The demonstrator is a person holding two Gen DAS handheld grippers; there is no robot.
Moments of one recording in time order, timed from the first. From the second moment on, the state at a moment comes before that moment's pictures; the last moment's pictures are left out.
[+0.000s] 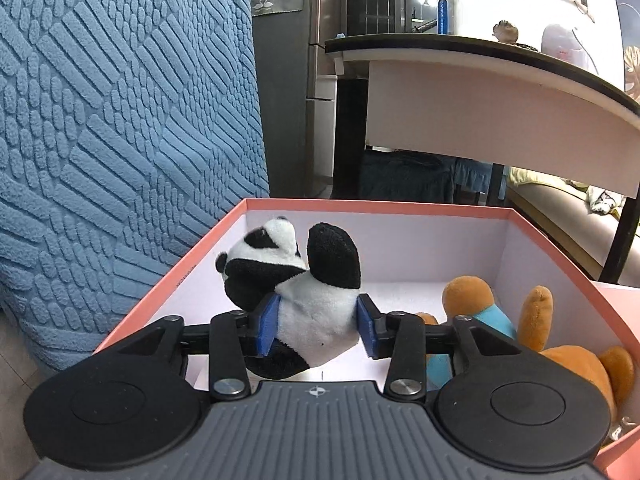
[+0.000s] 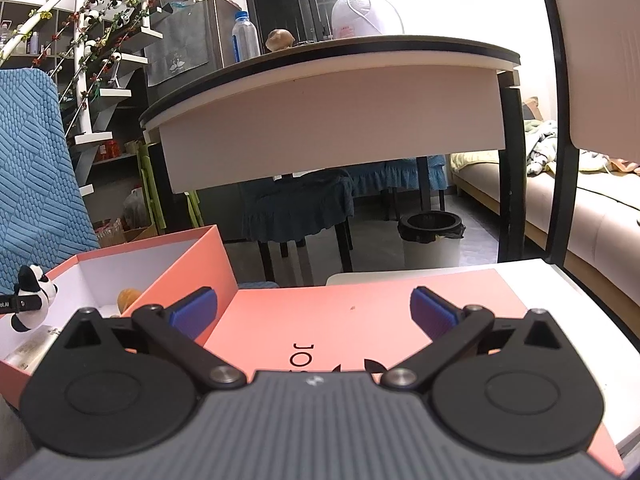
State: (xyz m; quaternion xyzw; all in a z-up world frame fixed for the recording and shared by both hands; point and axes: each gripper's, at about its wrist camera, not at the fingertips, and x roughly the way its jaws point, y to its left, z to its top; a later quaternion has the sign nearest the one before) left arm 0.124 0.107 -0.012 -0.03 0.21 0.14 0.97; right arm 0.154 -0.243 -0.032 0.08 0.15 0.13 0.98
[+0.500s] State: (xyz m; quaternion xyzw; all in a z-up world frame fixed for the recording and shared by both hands) left arm 0.105 0.078 -0.006 -0.01 0.15 0.12 0.98; right arm 0.142 -0.262 -0.030 0.07 0.14 0.12 0.98
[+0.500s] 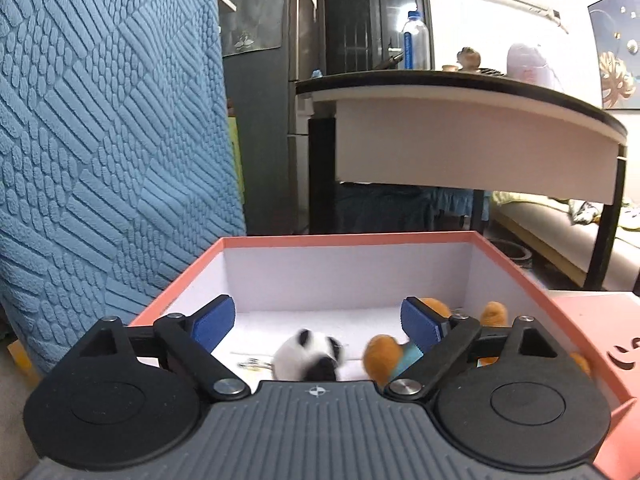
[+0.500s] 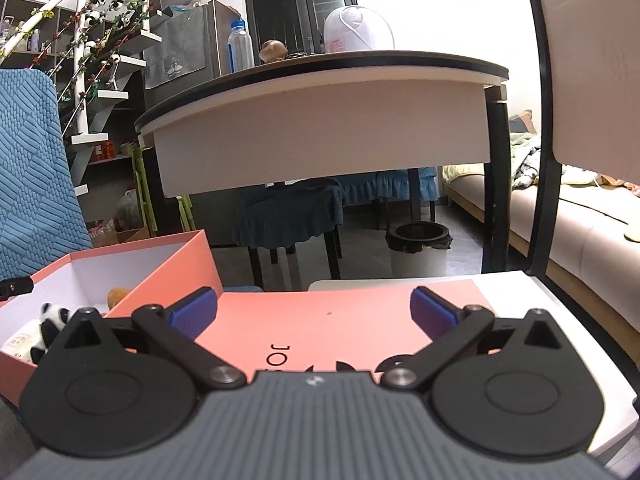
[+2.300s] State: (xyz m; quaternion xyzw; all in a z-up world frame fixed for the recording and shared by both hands) left arm 0.091 -0.086 -0.085 0.05 0.33 -0.19 0.92; right arm 0.114 -0.383 -0.101 0.09 0.28 0.09 0.95
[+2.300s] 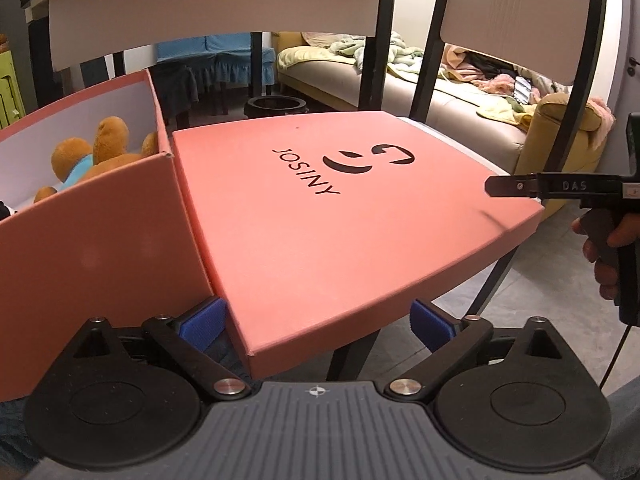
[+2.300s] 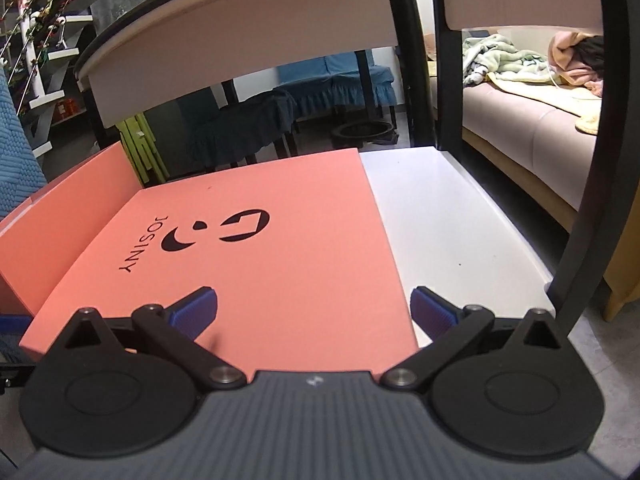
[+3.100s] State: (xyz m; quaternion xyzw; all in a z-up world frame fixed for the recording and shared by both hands) left arm 0.041 -0.100 -0.053 0.10 0.28 -0.29 0.91; right arm 0.086 -0.398 -0.096 0.09 0.29 0.13 0.95
